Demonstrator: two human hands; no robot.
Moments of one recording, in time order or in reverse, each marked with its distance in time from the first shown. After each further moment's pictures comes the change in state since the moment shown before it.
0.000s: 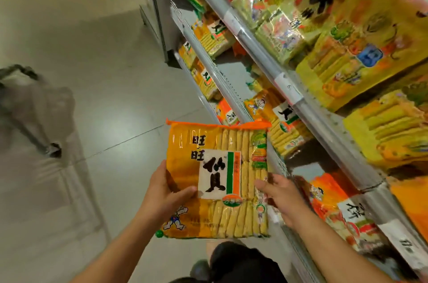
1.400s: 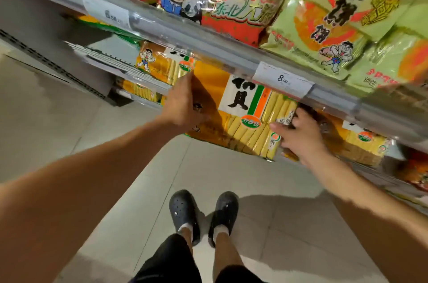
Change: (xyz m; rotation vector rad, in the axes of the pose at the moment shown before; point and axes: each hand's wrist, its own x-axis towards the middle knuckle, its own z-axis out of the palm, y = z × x) left_hand 0.543 0.277 -0.043 0.820 -0.535 0.680; right_hand 0.315 -0.222 0.143 0.126 0.724 0.034
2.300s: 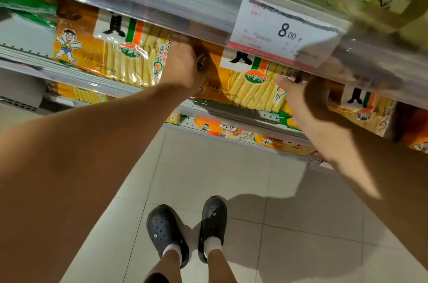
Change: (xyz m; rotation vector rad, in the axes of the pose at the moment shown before) left_hand 0.124 0.012 0.101 -0.054 0.005 0.199; right_hand 0.110 0.035 -0.009 -0.041 0.660 -0.008
